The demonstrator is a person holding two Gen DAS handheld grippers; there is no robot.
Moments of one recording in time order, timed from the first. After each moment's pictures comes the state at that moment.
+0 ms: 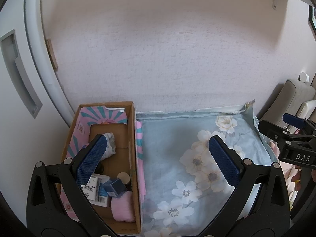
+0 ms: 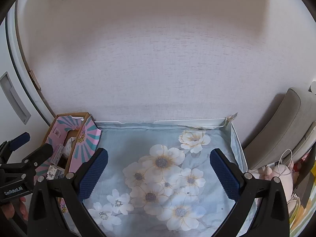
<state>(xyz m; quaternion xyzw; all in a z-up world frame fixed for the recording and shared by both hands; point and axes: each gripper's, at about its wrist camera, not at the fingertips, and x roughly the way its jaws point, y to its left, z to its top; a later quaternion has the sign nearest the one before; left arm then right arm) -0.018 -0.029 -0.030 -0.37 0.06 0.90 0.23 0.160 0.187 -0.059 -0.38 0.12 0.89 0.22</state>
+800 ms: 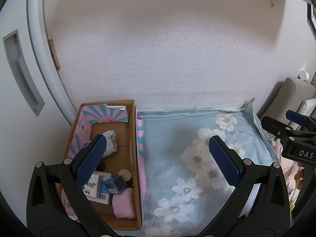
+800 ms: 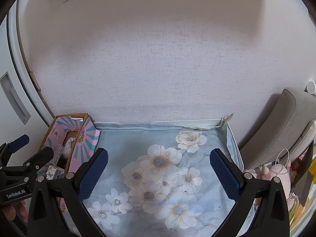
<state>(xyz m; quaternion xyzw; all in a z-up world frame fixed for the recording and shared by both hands) -0.012 -0.030 -0.027 -0.37 0.07 0.90 0.23 0.165 0.181 -0.053 -0.37 0.11 0.89 0.23</state>
